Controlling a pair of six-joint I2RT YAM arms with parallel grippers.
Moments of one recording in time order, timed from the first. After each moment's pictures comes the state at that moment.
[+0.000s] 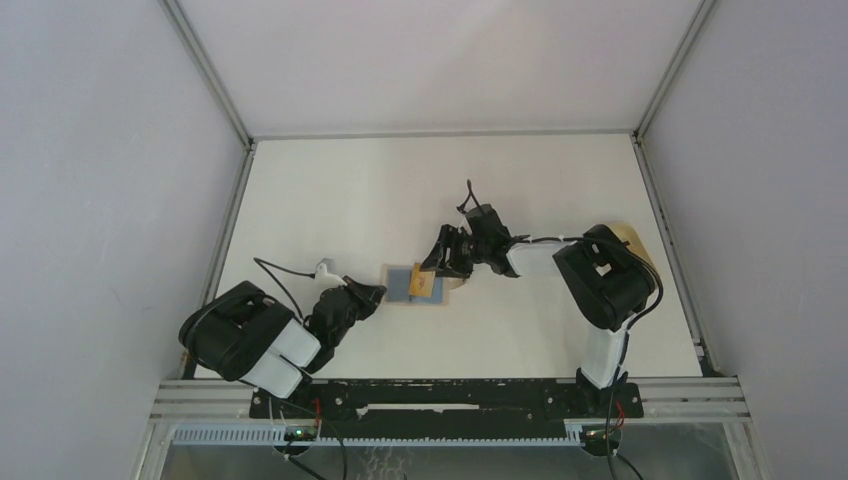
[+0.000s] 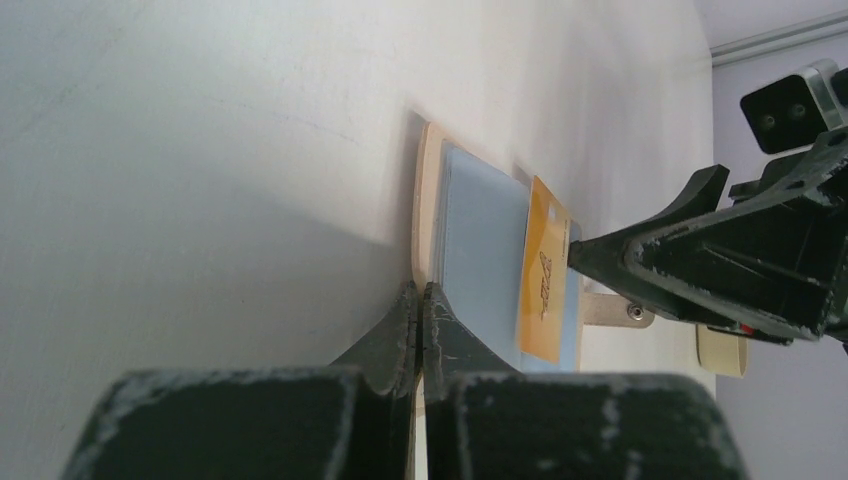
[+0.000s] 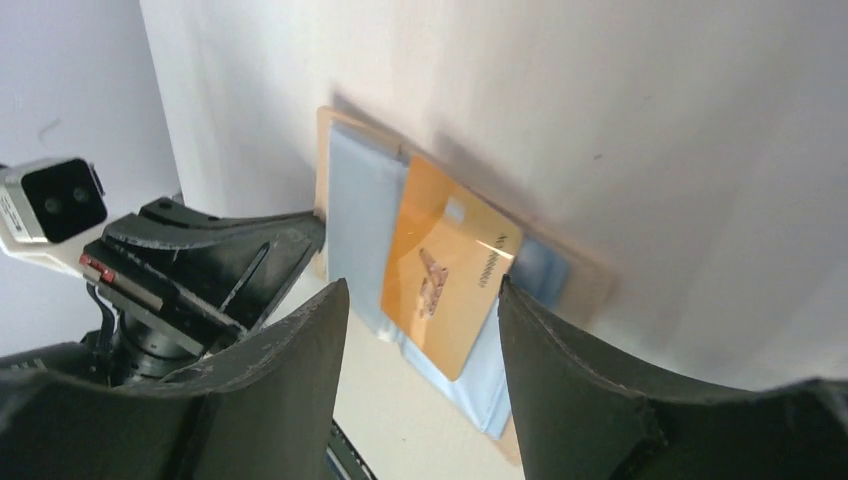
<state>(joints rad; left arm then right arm) -0.59 1.51 0.01 1.09 -0.22 -1.05 0.60 1.86 0.92 0.20 -0.49 0.85</state>
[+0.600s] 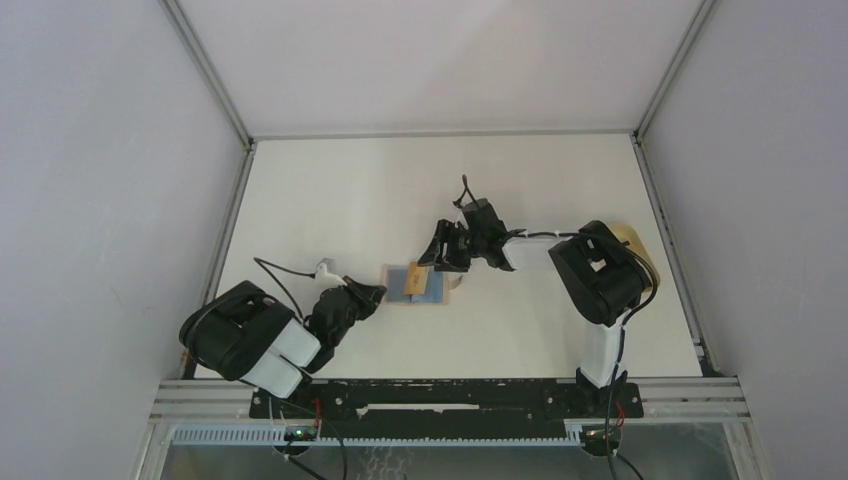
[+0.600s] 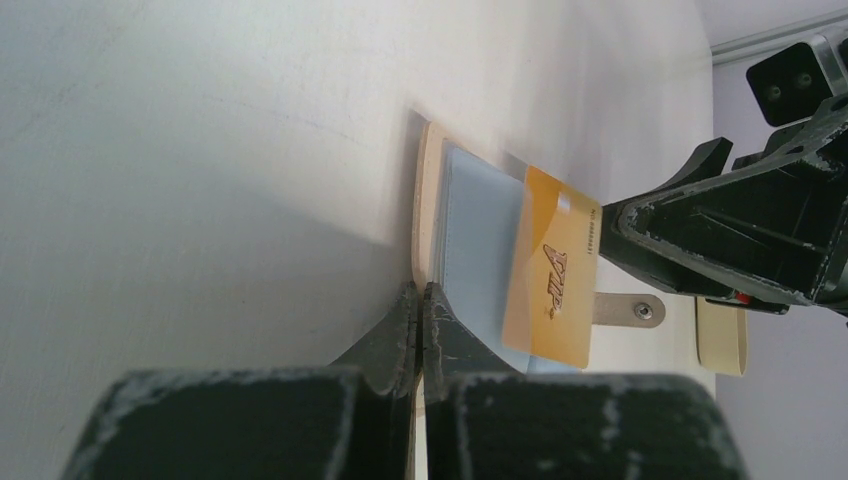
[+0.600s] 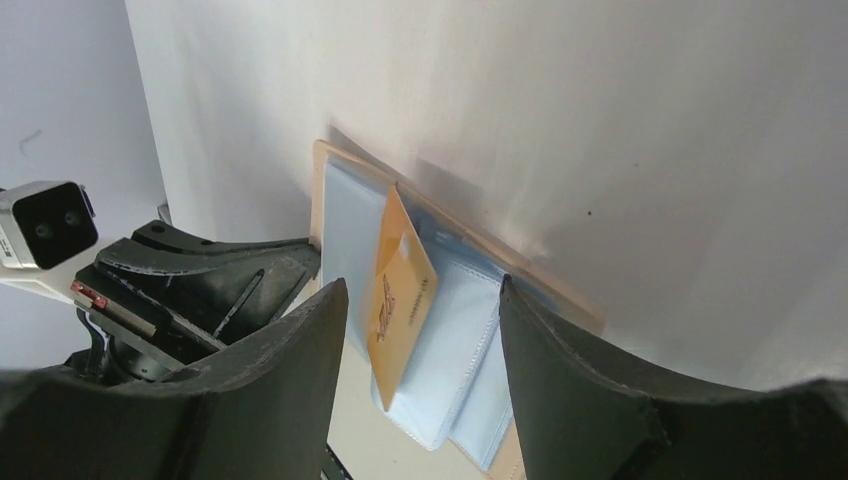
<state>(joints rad) -0.59 1.52 0.02 1.09 -0.21 -1.05 0.59 1.90 0.99 0.16 -0.46 0.80</state>
